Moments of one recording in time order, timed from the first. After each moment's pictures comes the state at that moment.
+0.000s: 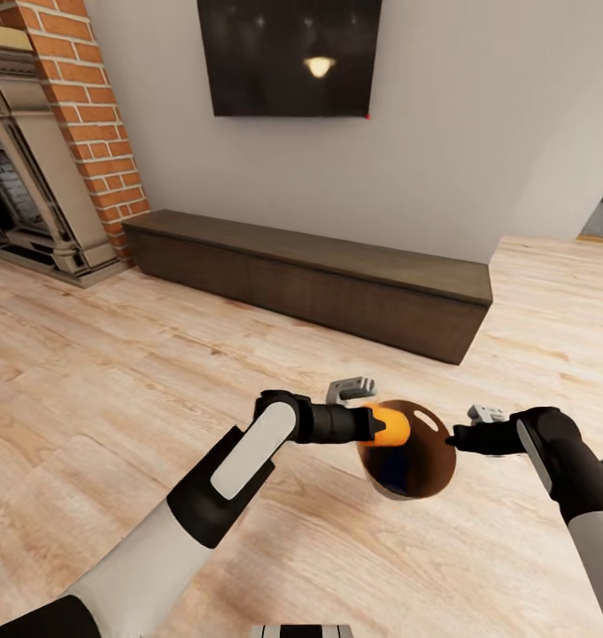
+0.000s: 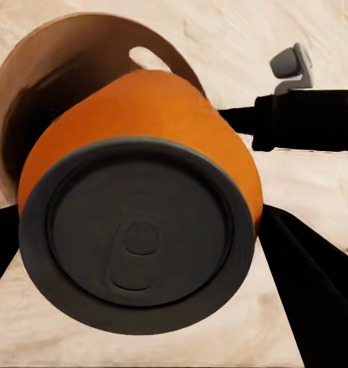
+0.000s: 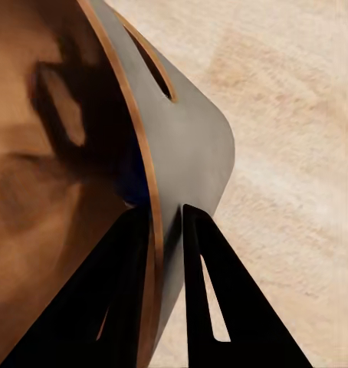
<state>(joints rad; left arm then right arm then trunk) -0.81 -0.17 -0.68 -1.33 1.28 0.87 0.54 -0.74 -0.35 -0.08 -0.97 0.02 1.03 0.61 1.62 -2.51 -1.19</state>
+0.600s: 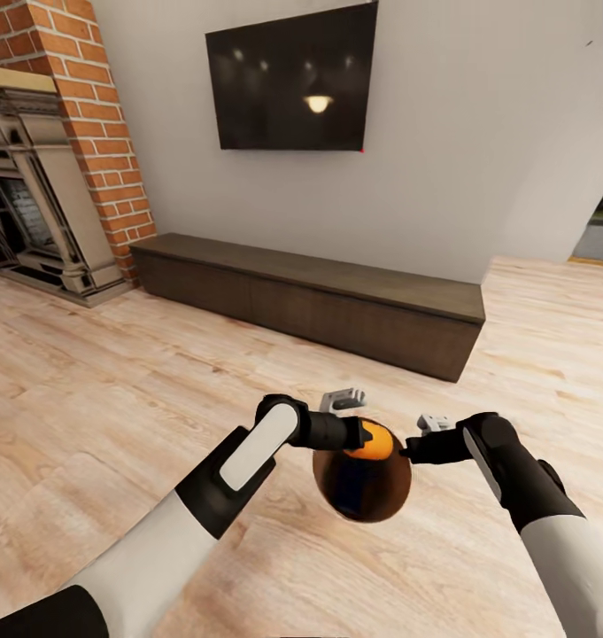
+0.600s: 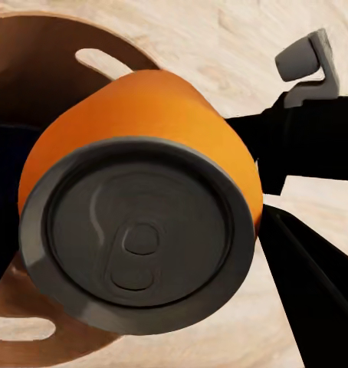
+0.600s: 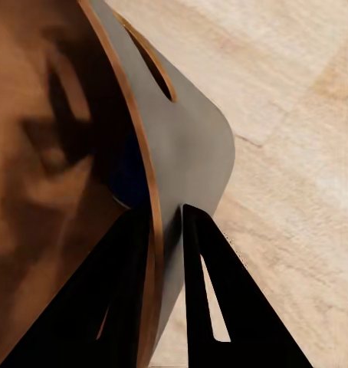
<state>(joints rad) -0.83 -0.17 -0.68 -1.18 1.29 0.87 0.53 -0.72 -0.23 0.08 -1.00 0.01 1.04 0.61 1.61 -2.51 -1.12</state>
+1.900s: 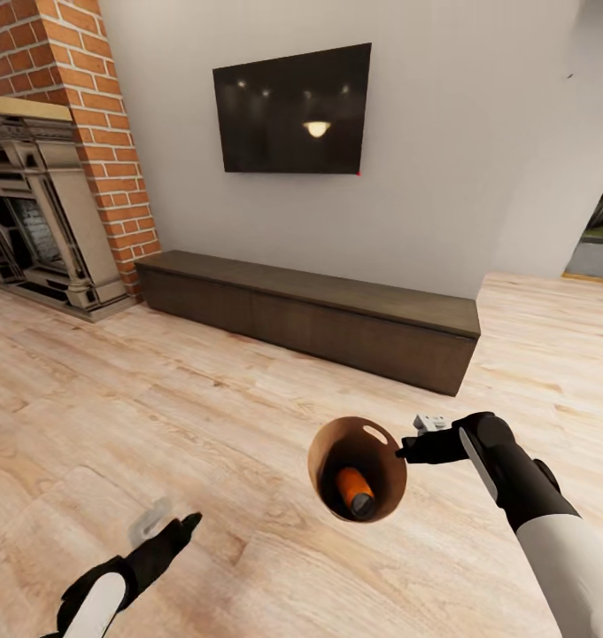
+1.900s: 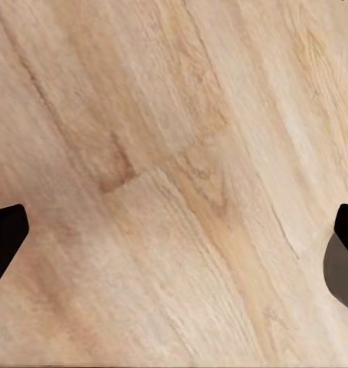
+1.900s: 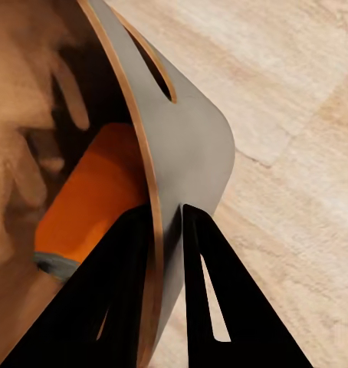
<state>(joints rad) -0.09 0.11 -0.05 -1.45 1.02 0.48 0.46 -0.72 -0.22 0.08 -0.99 -0.01 1.04 0.61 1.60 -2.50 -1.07</state>
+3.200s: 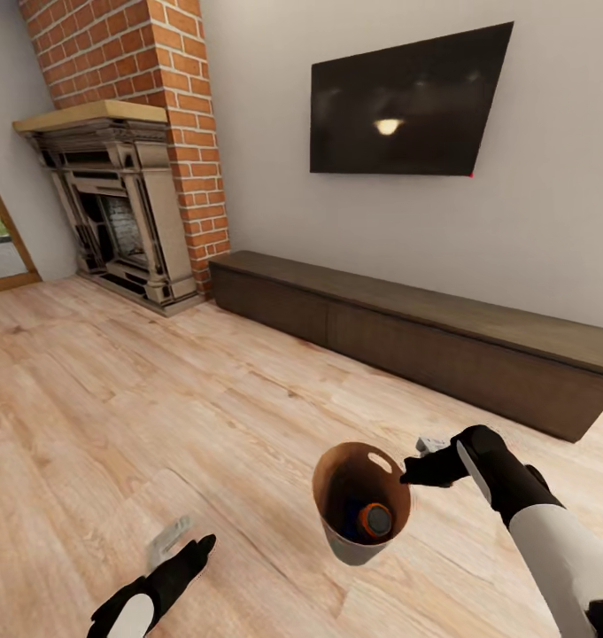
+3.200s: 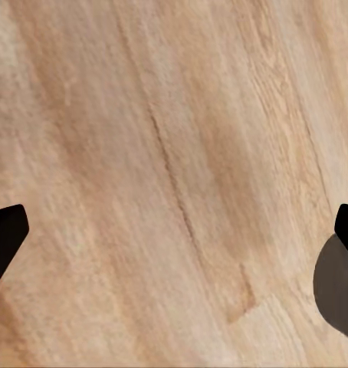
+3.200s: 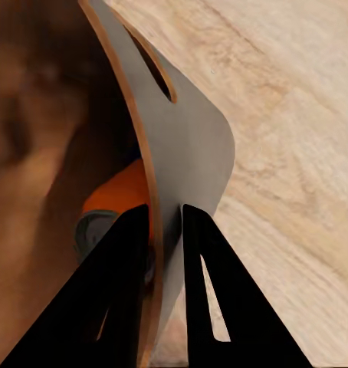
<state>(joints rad) -0.08 0.07 -0.14 -1.34 0.96 0.37 0.46 -0.78 -0.21 0.08 -0.71 -0.01 1.04 0.61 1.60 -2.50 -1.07</state>
